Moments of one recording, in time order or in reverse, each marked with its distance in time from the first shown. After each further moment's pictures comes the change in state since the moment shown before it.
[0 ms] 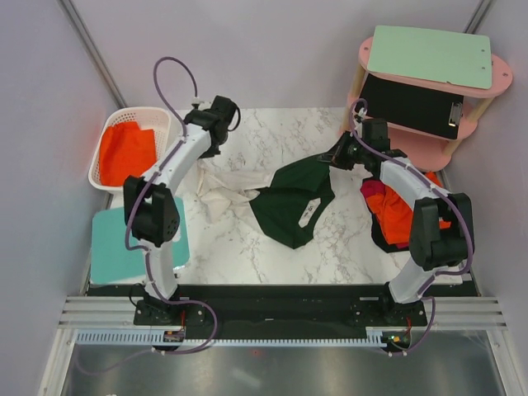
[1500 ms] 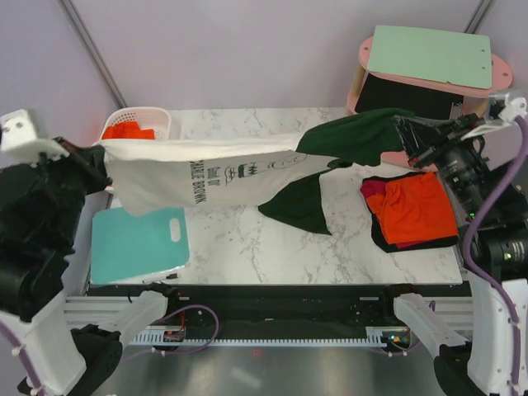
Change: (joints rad) left arm 0.125 -1.000 0.116 -0.042 0.257 0.164; right arm -0.033 -0.788 0.355 -0.253 0.142 -0.282
